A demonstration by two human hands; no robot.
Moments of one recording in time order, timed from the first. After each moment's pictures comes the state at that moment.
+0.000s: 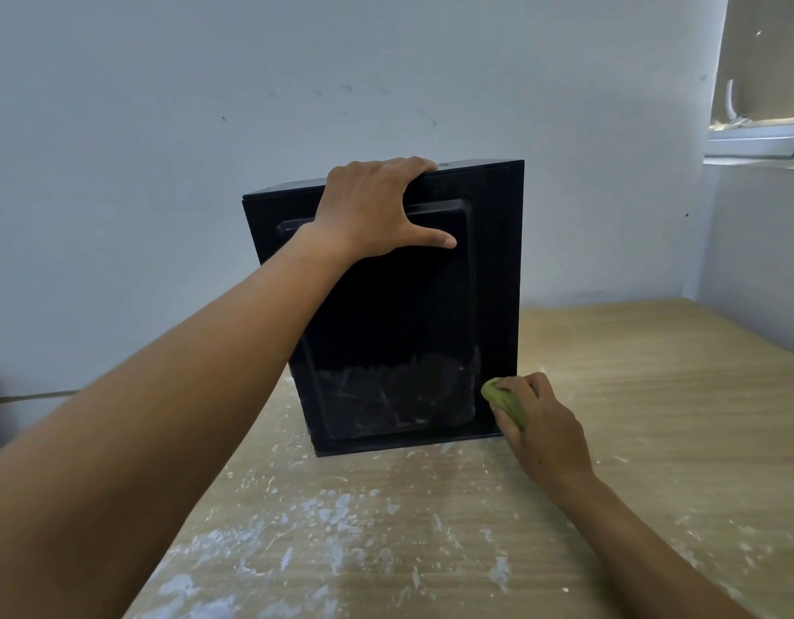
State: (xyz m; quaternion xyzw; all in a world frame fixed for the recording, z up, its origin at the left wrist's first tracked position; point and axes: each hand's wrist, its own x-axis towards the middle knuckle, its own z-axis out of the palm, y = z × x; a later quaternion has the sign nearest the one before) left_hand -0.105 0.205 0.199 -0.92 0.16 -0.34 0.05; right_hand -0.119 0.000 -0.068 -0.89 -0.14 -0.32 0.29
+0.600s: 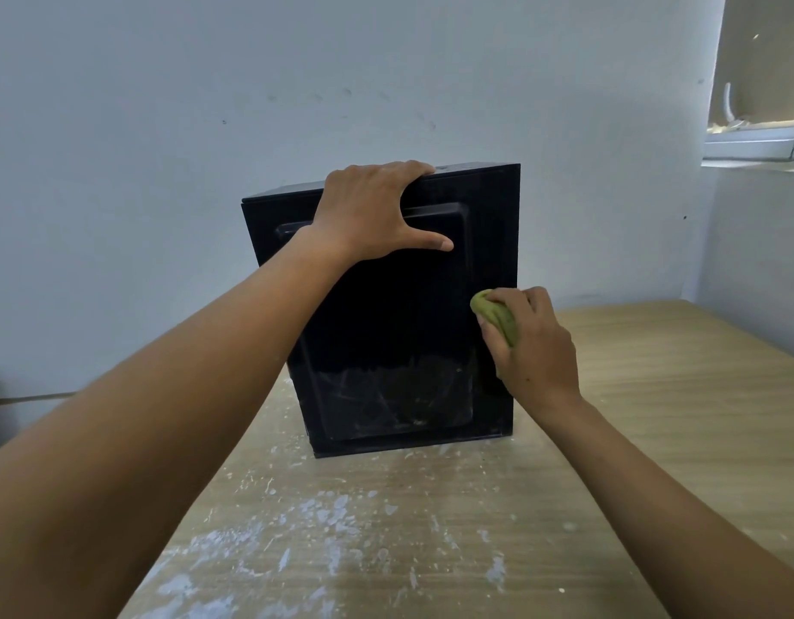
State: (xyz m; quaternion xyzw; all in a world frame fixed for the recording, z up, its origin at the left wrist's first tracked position) left_hand -0.106 0.204 0.200 -0.93 0.16 -0.34 0.05; right_hand -0.108 0.017 0.028 -0.83 -0.14 -0.43 0.33
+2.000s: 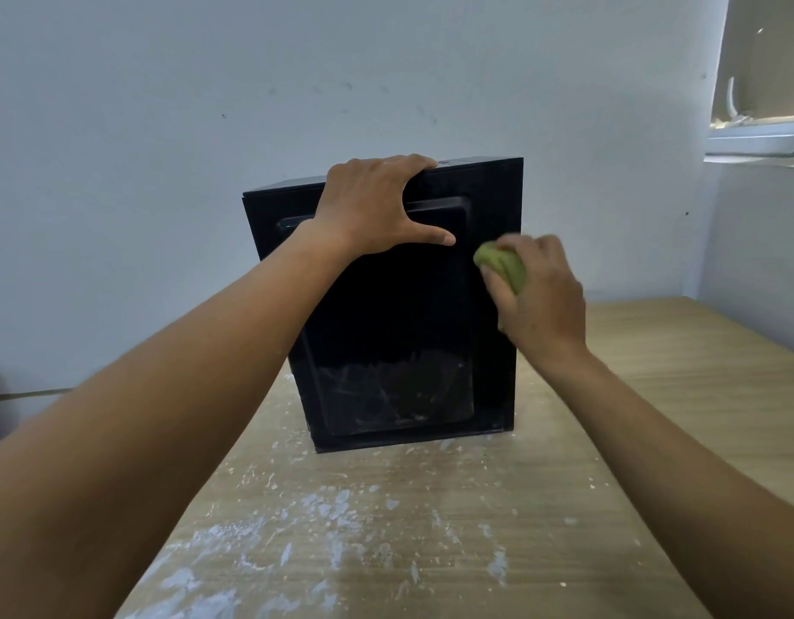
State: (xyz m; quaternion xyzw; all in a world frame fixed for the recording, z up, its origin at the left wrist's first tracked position) left_hand -0.103 0.204 0.199 -0.93 0.16 -0.34 0.04; right_hand -0.111 0.018 0.077 -0.82 -0.12 -0.44 0.34
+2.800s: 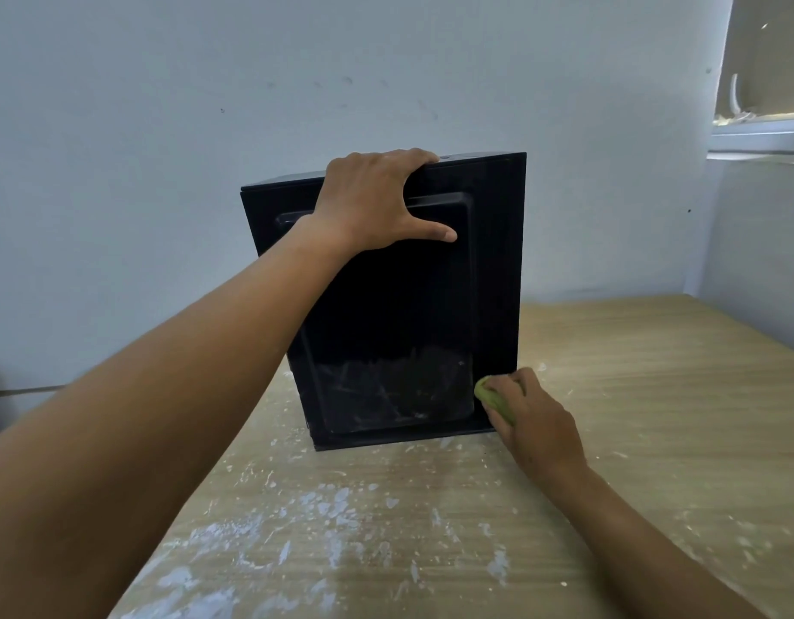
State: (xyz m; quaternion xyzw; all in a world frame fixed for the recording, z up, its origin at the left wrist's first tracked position) left_hand -0.104 0.205 0.199 -0.93 0.16 -0.34 0.04; right_hand -0.114 0.004 -0.070 -0.89 -0.19 -0.35 0.22
